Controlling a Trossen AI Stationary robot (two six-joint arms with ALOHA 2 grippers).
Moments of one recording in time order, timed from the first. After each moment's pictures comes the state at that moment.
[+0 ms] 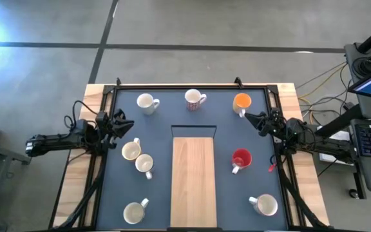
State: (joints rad) left arm 0.10 0.04 0.02 0.44 -0.04 -0.42; right arm -0.22 0.03 0.01 0.16 0.21 0.79
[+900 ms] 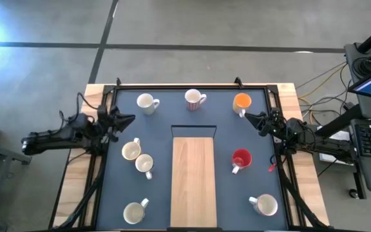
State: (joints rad) left arm 0.10 0.16 0.30 -0.06 -0.19 -0.50; right arm -0.22 0.03 0.01 0.16 0.21 0.79
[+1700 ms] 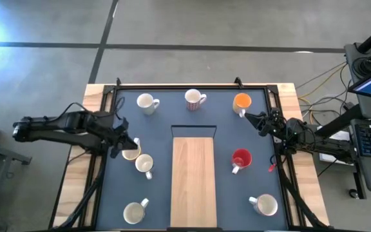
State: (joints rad) left arm -0.02 0.61 0.68 -0.70 0.25 -0.56; right arm -0.22 0.03 0.01 0.16 0.21 0.79
